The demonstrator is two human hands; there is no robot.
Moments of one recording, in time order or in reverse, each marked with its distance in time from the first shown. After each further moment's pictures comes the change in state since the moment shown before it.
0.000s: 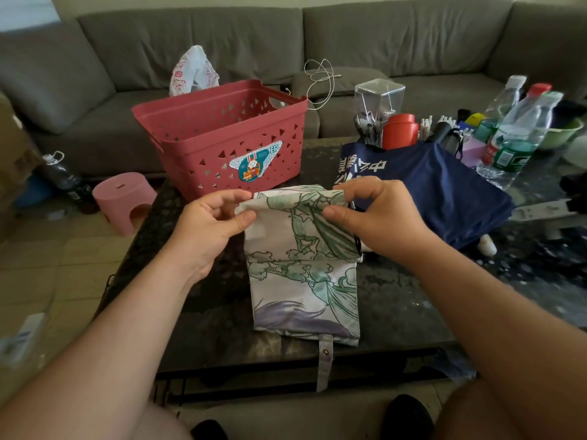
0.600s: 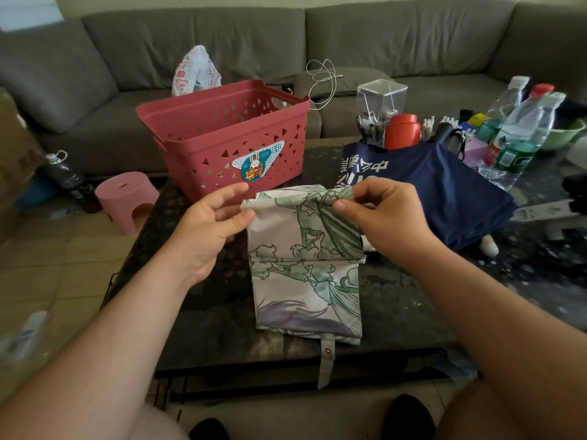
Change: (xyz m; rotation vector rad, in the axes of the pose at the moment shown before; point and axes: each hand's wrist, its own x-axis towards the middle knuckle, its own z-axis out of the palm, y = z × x) left_hand -0.005 0.003 -0.006 -0.114 -0.062 -0.118; right_hand -0.005 0.003 0.002 0.108 0.120 0.151
